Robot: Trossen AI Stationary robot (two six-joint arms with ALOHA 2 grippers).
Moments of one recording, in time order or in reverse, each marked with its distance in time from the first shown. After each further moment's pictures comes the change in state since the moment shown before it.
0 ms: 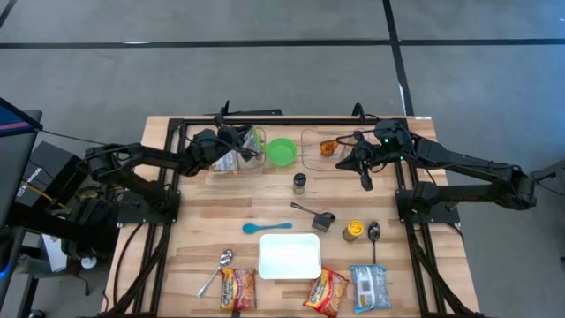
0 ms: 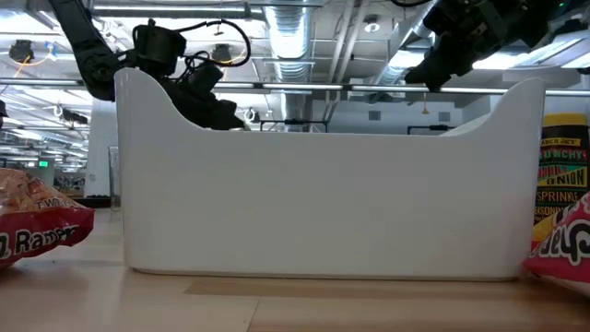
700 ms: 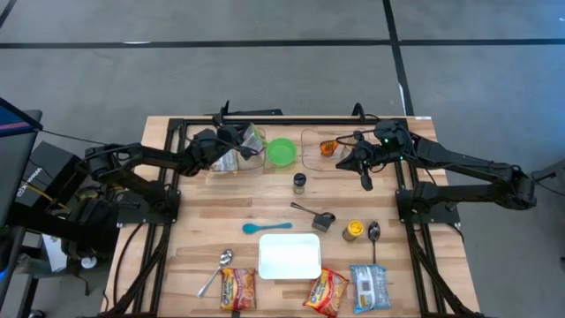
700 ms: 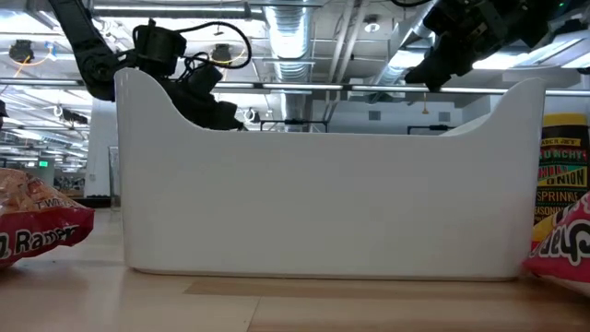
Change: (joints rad) left arm 0.000 0.000 0.000 -0.021 -0.038 -0.004; right arm 0.000 0.000 0.000 0.000 0.000 0.000
